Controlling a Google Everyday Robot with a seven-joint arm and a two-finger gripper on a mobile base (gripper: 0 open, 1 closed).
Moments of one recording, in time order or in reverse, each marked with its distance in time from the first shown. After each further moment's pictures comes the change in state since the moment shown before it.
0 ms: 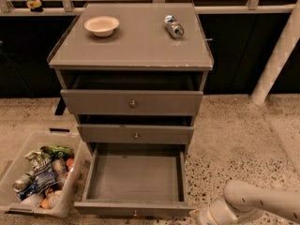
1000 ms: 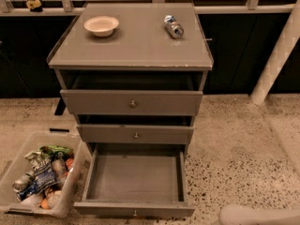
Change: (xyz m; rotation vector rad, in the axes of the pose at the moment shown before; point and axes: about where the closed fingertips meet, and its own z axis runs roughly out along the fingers) arm 0.059 0.013 0.046 0.044 0.084 -0.111
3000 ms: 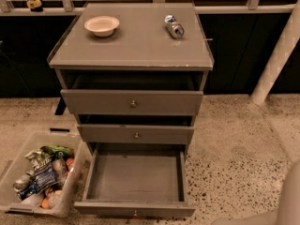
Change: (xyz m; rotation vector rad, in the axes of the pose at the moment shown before) arm 0.031 0.012 0.050 0.024 0.112 -0.114
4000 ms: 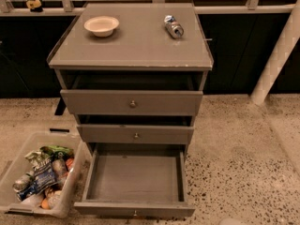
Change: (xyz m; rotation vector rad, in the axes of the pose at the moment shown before) arm 0.003 -0.018 0.021 -0.060 -0.193 -0.084
